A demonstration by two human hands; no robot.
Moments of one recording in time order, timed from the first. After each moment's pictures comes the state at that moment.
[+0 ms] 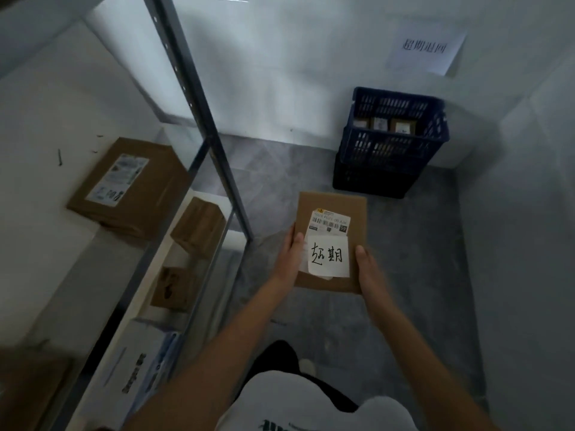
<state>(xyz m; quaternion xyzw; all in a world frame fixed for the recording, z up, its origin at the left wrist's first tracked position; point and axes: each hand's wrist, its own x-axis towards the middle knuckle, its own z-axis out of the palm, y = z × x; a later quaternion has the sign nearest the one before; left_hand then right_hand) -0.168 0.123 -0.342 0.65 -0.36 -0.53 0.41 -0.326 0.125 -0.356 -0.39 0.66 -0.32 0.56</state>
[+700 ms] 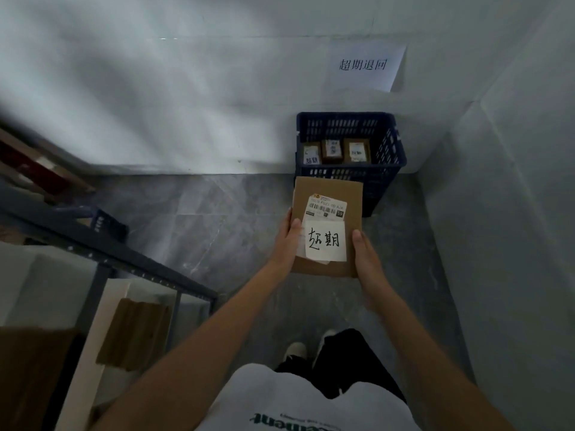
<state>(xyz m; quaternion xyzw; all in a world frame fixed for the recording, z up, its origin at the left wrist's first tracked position) -0.252 -0.225 -0.353 0.58 -0.40 -0.60 0.38 -0.406 -0.193 -0.354 -0.30 0.70 -0.37 0.53</state>
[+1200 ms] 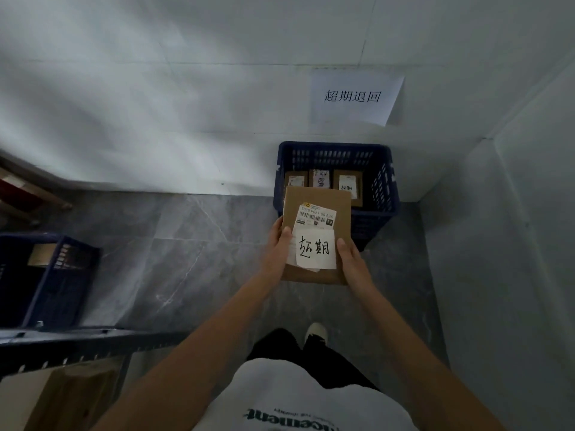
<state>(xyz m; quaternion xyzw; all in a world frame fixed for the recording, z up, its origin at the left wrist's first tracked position) -0.362 -0.452 -0.379 0.64 -0.35 -0.58 0.36 -0.516 -0.435 -0.387 -0.31 0.69 -0.31 0.57</state>
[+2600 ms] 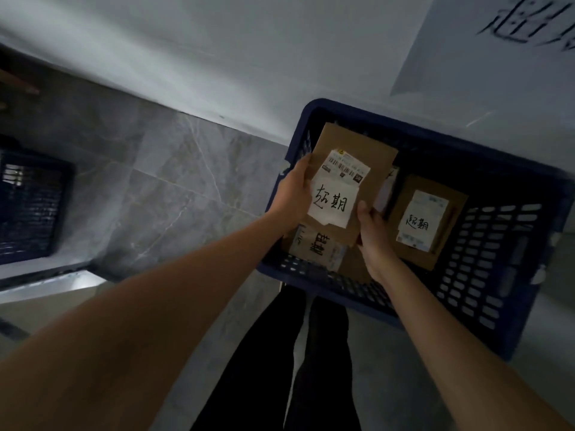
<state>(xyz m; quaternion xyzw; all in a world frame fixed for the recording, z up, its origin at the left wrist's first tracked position) -0.363 -0.884 -0.687 0.77 -0.36 -0.50 0.18 -0.524 -0.866 -0.725 -0.22 0.68 -0.16 0.68</state>
